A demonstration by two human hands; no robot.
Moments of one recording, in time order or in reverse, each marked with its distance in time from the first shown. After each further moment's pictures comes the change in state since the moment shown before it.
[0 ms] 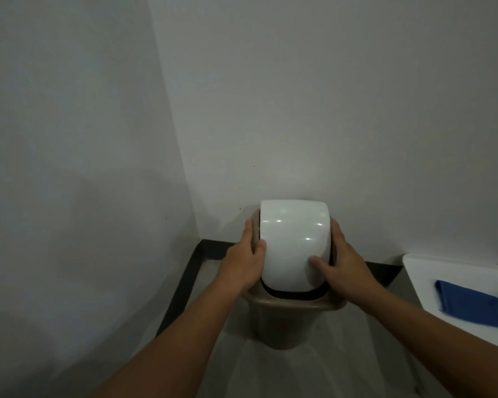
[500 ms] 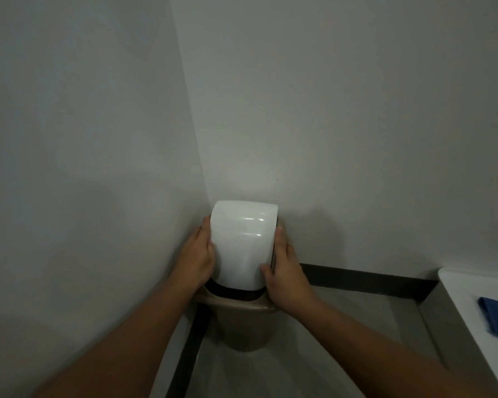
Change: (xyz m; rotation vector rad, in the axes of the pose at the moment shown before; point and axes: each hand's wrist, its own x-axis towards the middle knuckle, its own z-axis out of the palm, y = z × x) left_hand 0.033 -0.072 -0.100 0.231 0.337 0.160; right_hand 0.031 -0.072 0.121 0.024 -0.083 -0.054
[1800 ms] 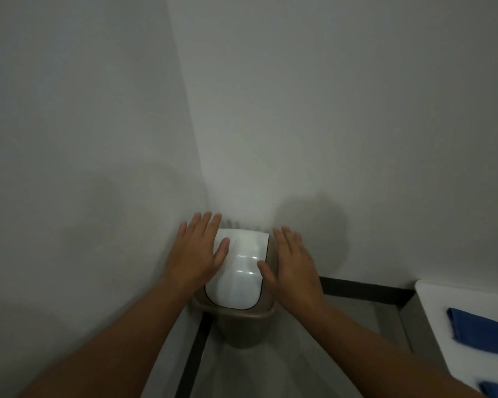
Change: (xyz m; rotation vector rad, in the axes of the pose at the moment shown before) left_hand -0.003 0.066 -0.084 0.399 0.000 0.200; right_hand -0.012 -0.055 -0.063 -0.327 0.127 -0.134
